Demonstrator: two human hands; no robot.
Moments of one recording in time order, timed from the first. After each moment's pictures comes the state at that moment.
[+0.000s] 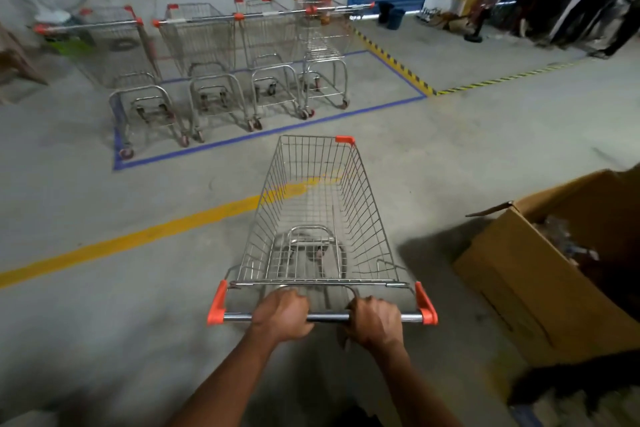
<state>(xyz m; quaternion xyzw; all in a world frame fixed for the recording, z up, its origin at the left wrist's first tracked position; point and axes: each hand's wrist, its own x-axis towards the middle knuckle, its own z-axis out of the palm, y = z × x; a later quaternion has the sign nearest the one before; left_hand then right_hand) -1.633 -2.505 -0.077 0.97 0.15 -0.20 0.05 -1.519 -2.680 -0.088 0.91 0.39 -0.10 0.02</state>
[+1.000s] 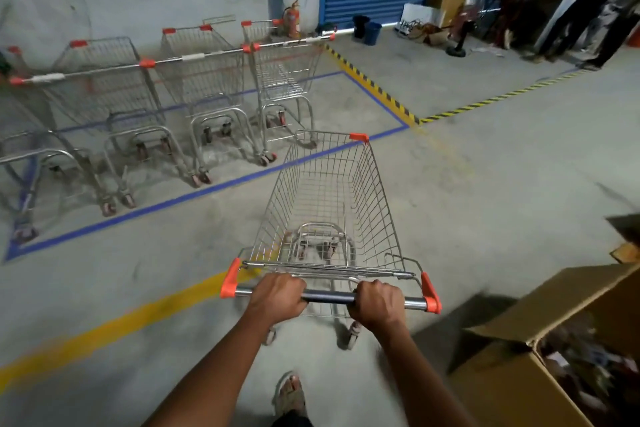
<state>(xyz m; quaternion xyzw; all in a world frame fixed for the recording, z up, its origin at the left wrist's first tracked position) -1.020 -2.267 -0.100 0.99 0.11 -0.13 0.00 -0.905 -2.468 -0.089 0.93 0.35 -0.10 0.04</state>
